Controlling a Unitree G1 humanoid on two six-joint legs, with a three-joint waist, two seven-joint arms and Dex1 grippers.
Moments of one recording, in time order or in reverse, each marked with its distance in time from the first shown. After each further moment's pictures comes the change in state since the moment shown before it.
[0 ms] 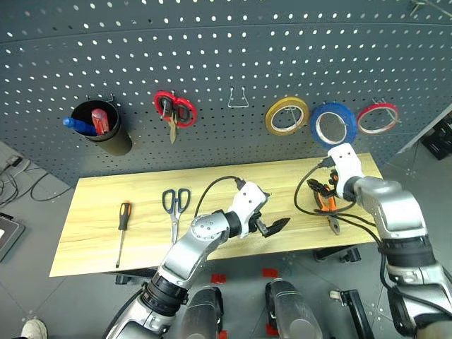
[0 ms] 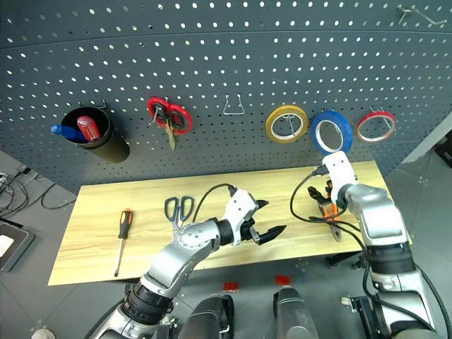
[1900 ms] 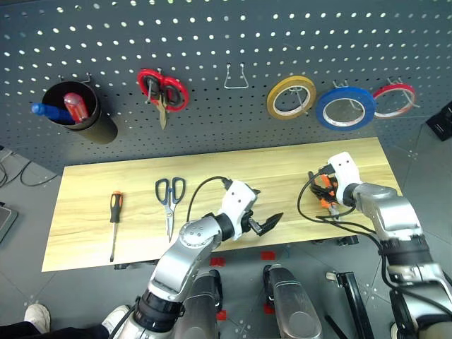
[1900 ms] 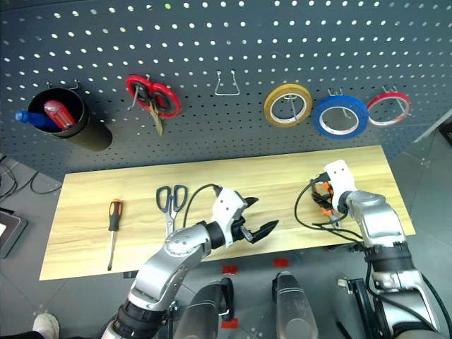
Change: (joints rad) left arm 0.111 -0.061 0.137 -0.255 -0.037 0.166 0.065; right arm 0.141 -0.025 0.017 -0.079 0.070 -0.234 0.077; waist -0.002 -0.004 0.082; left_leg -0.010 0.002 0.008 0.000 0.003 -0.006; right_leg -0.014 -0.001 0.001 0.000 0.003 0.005
